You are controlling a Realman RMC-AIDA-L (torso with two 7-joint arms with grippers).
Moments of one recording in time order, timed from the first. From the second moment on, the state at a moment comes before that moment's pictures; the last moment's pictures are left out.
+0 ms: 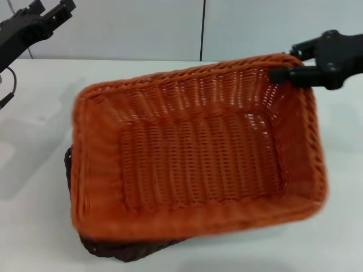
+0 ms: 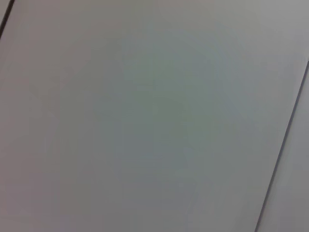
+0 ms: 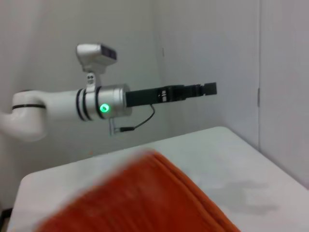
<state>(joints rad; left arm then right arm) -0.40 -2.06 -2.08 -0.82 1.06 -0.86 1.75 0.80 1.87 -0.76 -0.83 -1.96 -1.74 1.69</state>
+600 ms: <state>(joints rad) -0.41 -2.06 -2.08 -0.79 1.06 -0.86 1.78 0.75 1.94 -0.71 -0.80 -1.89 -1.48 1.67</state>
